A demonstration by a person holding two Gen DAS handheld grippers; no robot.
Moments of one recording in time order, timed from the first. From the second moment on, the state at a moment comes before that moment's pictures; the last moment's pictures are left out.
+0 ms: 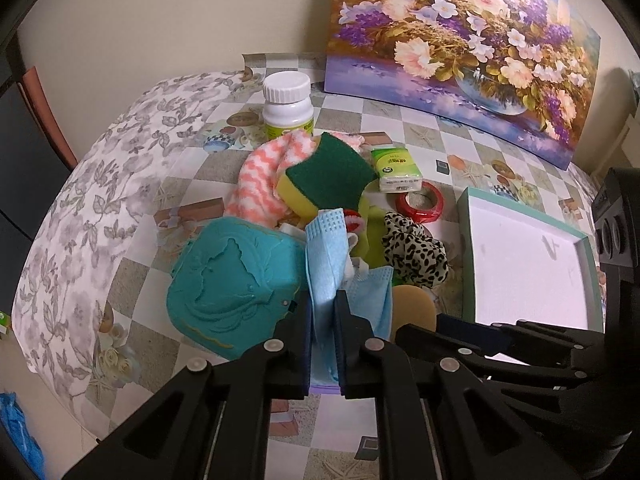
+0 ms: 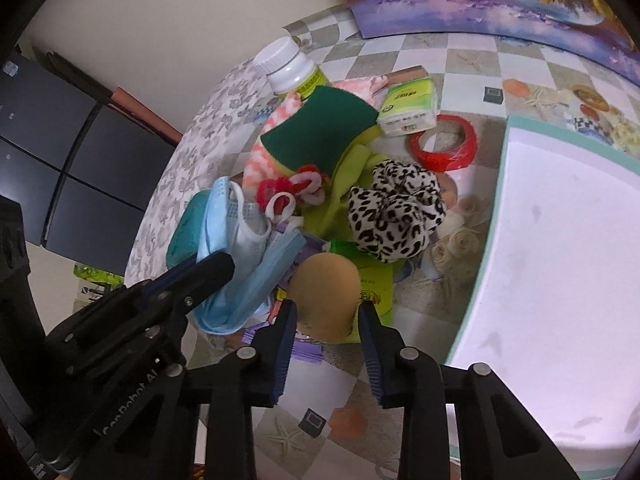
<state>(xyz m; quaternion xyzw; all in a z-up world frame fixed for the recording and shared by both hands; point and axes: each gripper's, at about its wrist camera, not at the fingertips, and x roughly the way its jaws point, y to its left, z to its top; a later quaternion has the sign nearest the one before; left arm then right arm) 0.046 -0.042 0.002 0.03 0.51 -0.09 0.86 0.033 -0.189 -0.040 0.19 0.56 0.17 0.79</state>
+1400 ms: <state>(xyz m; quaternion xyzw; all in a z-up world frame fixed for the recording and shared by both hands) 0.030 -0.184 0.115 0.06 0.42 -0.18 0.89 -0.035 -0.368 0.044 0.22 0.44 -0.10 0.87</state>
